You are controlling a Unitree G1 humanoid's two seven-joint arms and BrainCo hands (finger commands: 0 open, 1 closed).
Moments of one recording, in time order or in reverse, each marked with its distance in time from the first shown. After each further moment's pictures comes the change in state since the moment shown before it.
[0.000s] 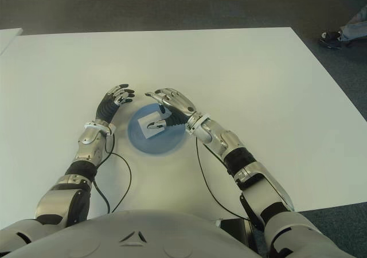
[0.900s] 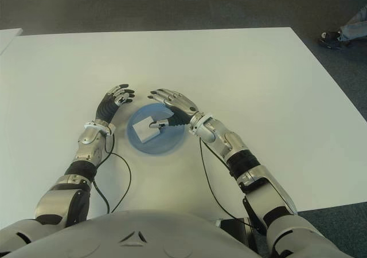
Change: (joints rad) left arm 0.000 0.003 -0.002 -0.002 0.001 0.005 0.000; right arm 0.028 -0.024 -0.038 -0.073 0.020 0.037 0.114
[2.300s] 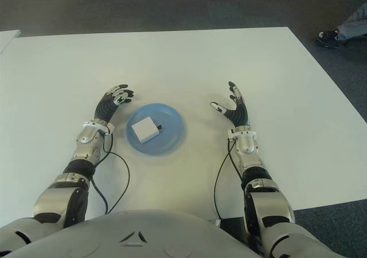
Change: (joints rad) left arm -0.019 0.021 0.004 0.030 -0.001 -0.001 0.000; right arm 0.070 0.112 -0.526 0.571 0.711 -0.227 0.063
